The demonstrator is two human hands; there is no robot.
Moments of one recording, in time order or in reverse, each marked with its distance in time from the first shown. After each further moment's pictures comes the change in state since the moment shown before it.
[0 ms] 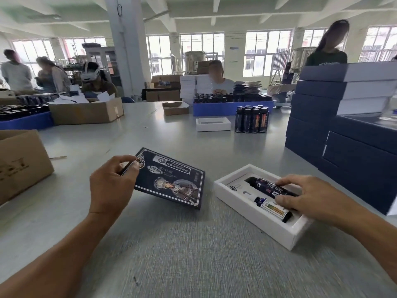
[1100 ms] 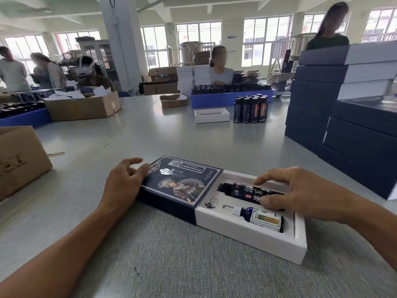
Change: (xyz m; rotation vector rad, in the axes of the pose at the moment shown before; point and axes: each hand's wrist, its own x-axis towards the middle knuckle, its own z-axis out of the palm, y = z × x) left_hand -0.004 -0.011 0.011 0.100 -0.291 -0.156; right_hand -0.017 -0.017 0.003 0.200 -0.215 -0.236
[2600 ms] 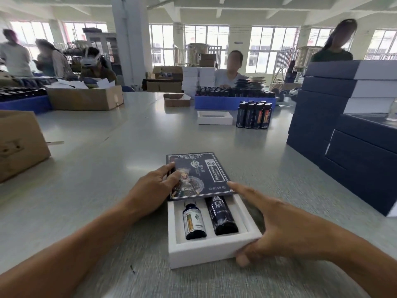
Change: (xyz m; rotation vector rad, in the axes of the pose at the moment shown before) left_hand -0.015 0.014 0.031 0.138 -0.357 0.098; right_hand -0.010 -0.038 0.041 -0.058 -0.220 -0.123
